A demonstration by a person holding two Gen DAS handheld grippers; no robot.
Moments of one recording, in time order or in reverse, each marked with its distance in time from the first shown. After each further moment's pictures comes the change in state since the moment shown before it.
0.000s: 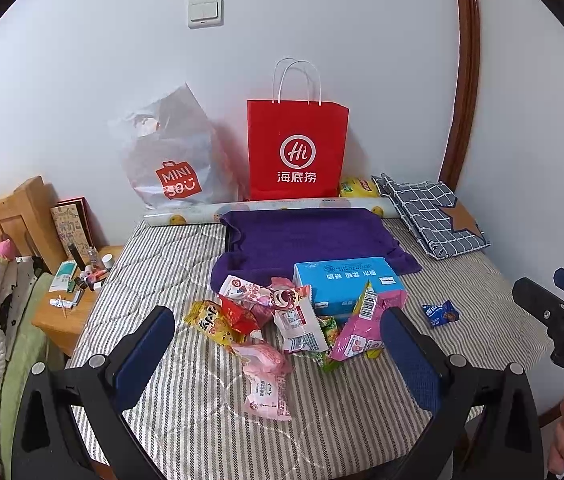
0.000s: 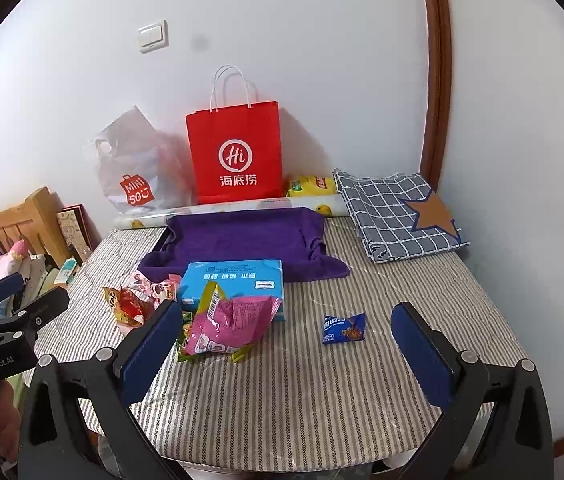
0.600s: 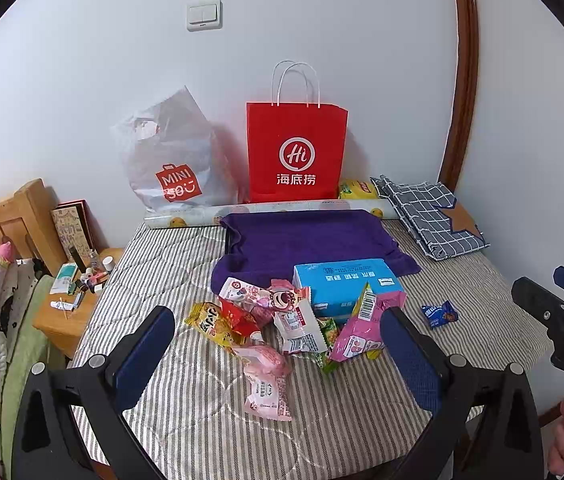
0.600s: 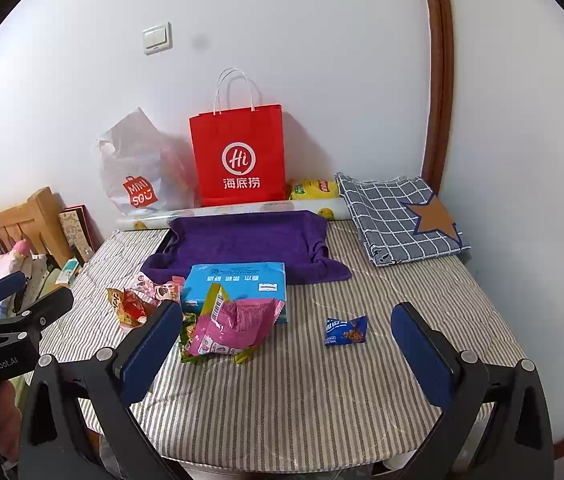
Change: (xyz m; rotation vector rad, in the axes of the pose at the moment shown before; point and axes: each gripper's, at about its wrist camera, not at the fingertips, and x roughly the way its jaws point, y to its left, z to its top) left arm -0.001 0.000 0.001 0.000 -0.003 0.001; right arm -0.004 0.001 0.001 -0.004 -0.008 0.007
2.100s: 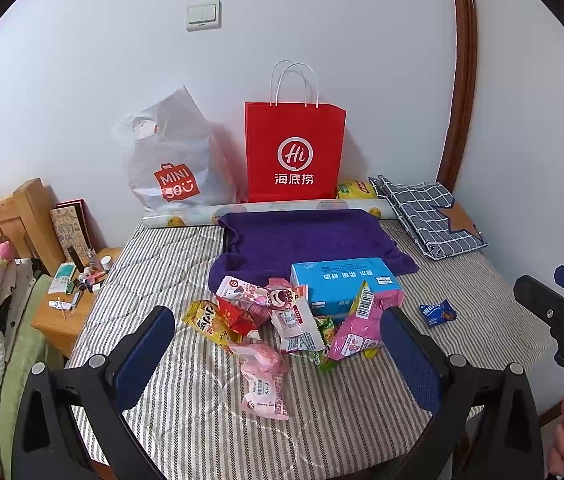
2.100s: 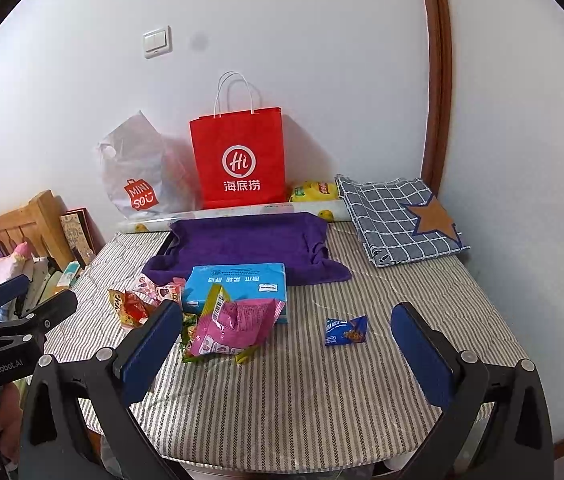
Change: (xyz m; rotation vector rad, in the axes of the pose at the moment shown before) left arm -0.004 -0.002 0.004 0.003 -0.005 0.002; right arm -0.006 0.000 -0.002 0.003 -0.012 0.000
